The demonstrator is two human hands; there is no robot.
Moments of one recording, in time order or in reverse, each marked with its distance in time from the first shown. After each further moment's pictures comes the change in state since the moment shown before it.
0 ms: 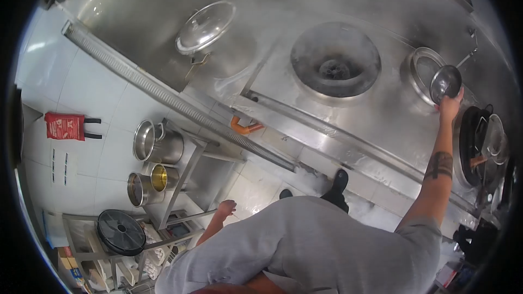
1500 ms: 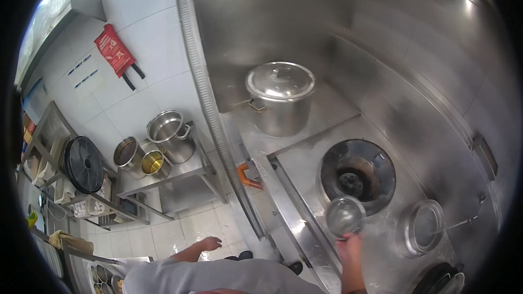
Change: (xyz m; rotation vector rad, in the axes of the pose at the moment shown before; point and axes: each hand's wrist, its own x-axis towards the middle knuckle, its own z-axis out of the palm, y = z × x) left_hand 0.042 0.085 0.083 0.123 0.059 0.090; right_hand -0.268 -0.047 0.130 0.641 -0.982 0.751
